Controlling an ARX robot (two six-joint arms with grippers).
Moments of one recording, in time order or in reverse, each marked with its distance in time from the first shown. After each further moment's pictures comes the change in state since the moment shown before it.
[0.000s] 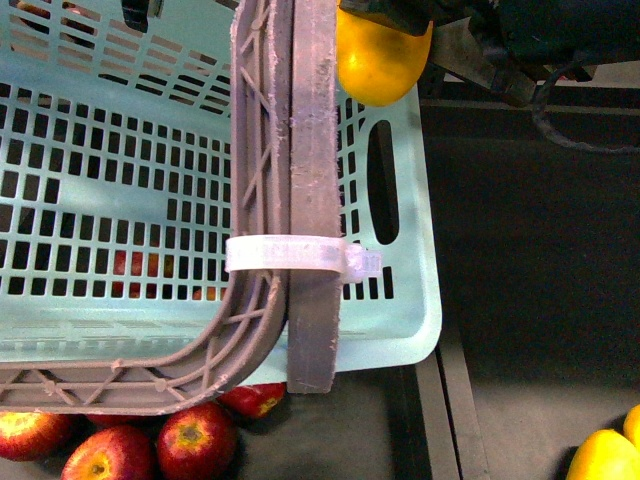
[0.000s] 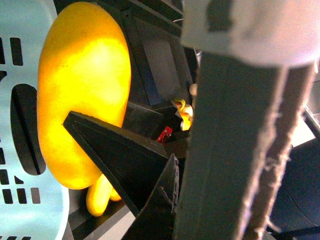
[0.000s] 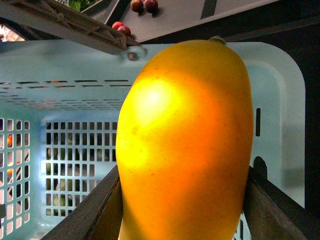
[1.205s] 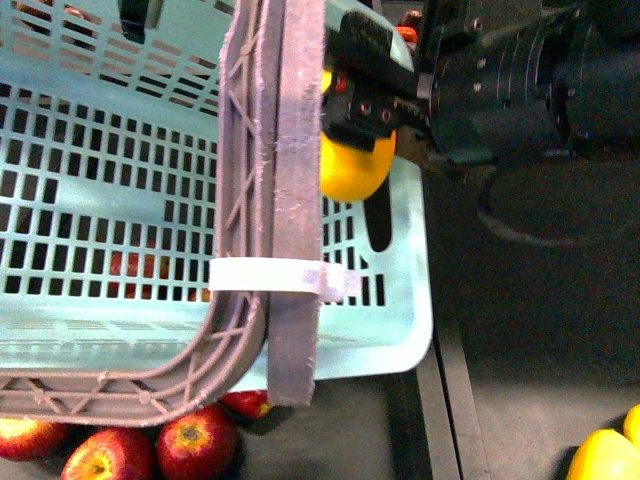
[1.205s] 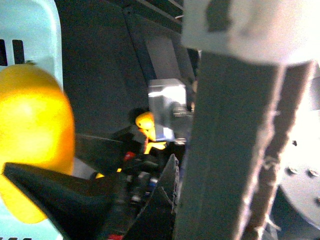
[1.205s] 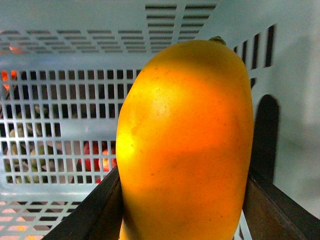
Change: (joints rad) left arm 0.002 0.002 -0.010 -0.006 0.008 0.022; right arm 0.073 0.088 -0.012 -0.084 0.087 -0.027
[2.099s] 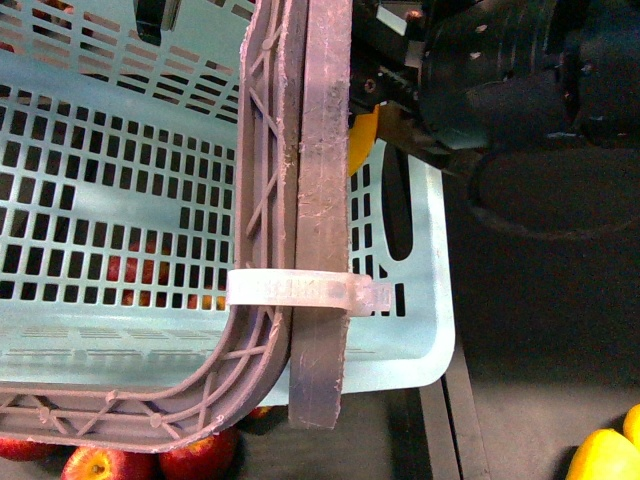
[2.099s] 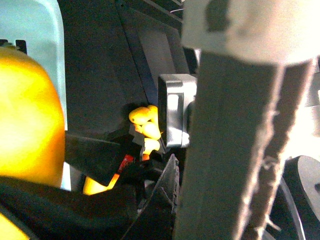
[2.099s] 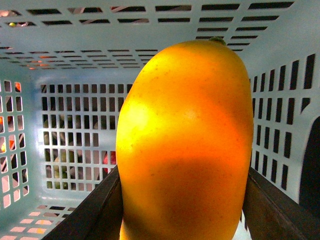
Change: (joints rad) left arm -0.009 -0.003 0.001 0.000 0.004 -0.019; right arm 0.033 -0.051 -0.020 0.047 -0.008 0.069
